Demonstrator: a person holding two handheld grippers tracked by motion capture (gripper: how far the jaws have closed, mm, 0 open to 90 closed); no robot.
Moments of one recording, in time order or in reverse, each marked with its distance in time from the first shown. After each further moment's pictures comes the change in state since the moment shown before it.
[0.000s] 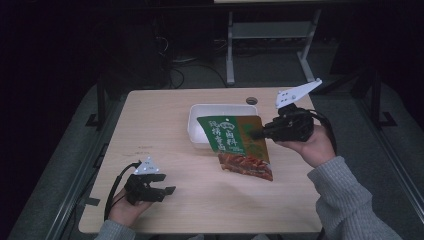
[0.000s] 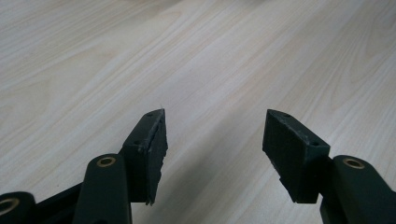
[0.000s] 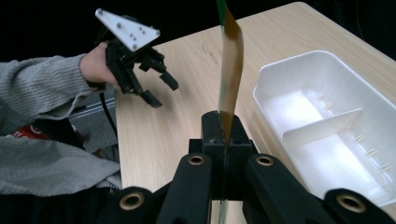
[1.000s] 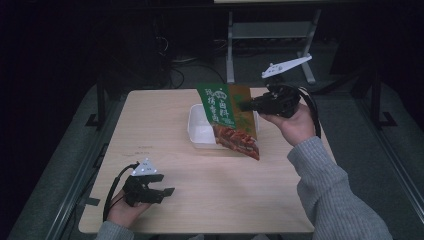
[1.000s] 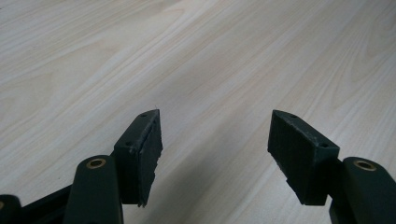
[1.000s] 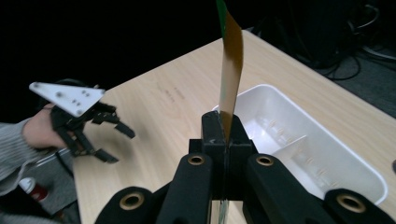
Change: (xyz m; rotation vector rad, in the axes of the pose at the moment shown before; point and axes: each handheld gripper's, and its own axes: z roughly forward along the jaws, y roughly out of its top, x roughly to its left) left arm 0.003 -0.006 -0.001 -0.014 -0.001 -0.019; right arm -0.020 0.049 0.011 -0.080 -0.176 0.116
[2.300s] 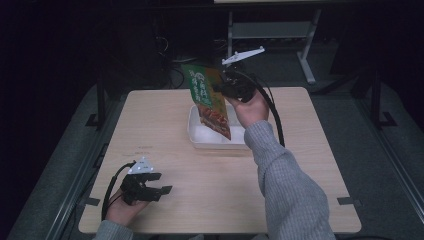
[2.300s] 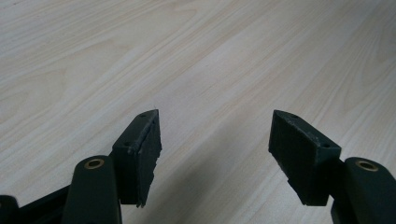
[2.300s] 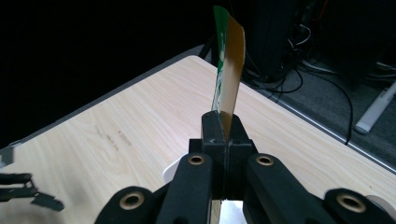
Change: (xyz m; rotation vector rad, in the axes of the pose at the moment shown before) left arm 0.009 -0.004 0.000 -0.016 0.005 -0.023; right arm -0.008 0.042 0.089 -0.057 -0.216 0.026
